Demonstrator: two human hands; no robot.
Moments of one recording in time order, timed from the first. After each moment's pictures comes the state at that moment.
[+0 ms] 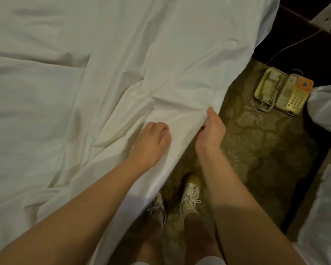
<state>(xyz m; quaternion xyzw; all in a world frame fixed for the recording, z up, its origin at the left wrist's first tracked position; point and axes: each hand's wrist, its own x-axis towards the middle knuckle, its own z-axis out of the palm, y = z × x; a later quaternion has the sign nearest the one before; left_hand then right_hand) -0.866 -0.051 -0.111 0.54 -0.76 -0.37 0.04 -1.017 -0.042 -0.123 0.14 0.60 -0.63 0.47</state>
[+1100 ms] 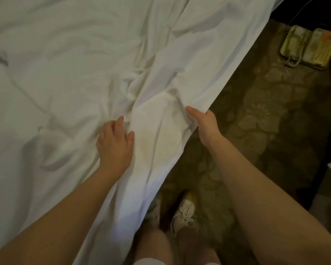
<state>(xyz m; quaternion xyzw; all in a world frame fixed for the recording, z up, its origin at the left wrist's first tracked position) -0.539 0.195 -0.099 0.68 -0.72 -0.16 0.03 -0.768 0.195 -0.119 -0.08 0.66 -0.48 0.58</state>
